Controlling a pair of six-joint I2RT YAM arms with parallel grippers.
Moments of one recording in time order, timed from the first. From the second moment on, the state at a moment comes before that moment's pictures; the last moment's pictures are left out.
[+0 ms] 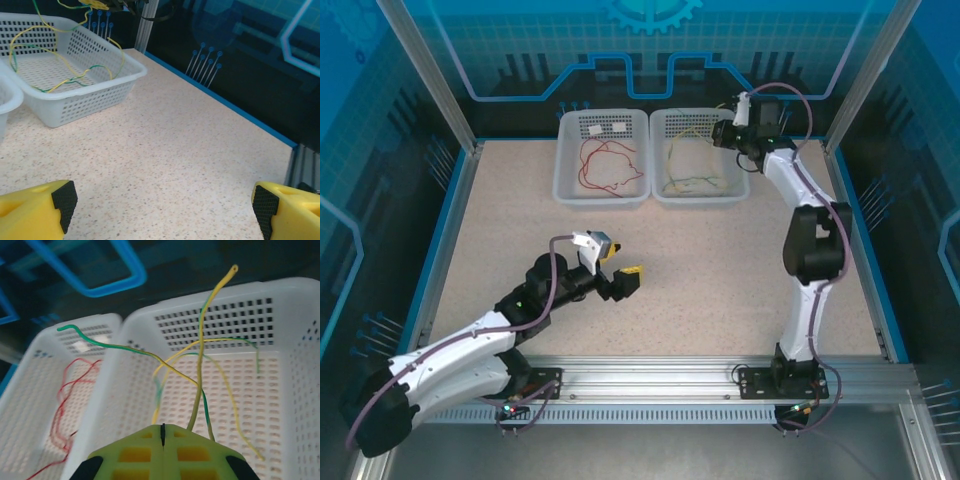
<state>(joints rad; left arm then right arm) -0.72 0.88 0.43 0.29 0.16 -0.28 0.09 2.13 1.89 -0.32 -0.33 0.34</state>
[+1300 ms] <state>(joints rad) -0.48 0.97 0.35 0.39 -0.57 -0.22 0.26 1.45 1.12 -0.17 0.00 0.15</state>
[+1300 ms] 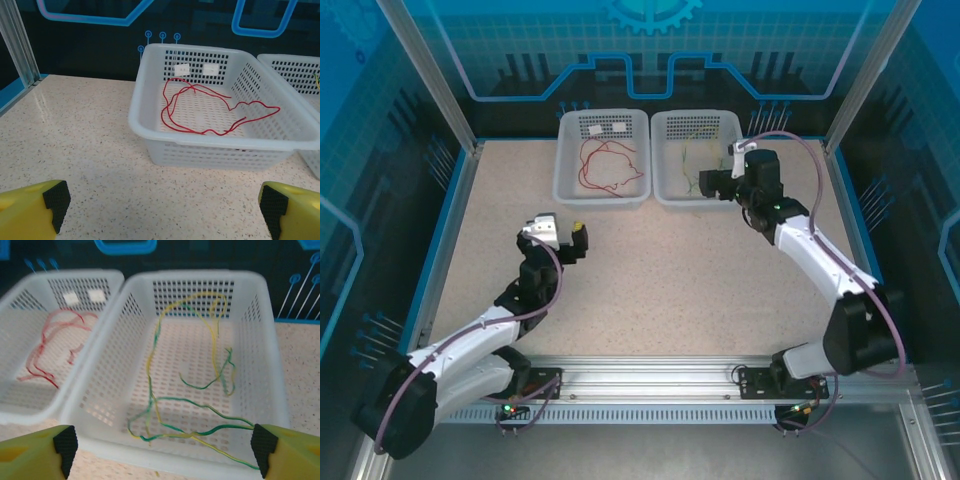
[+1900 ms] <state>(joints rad) -0.48 1.02 0.42 0.32 -0.35 -0.28 0.15 2.21 2.14 -0.42 -0.51 0.55</state>
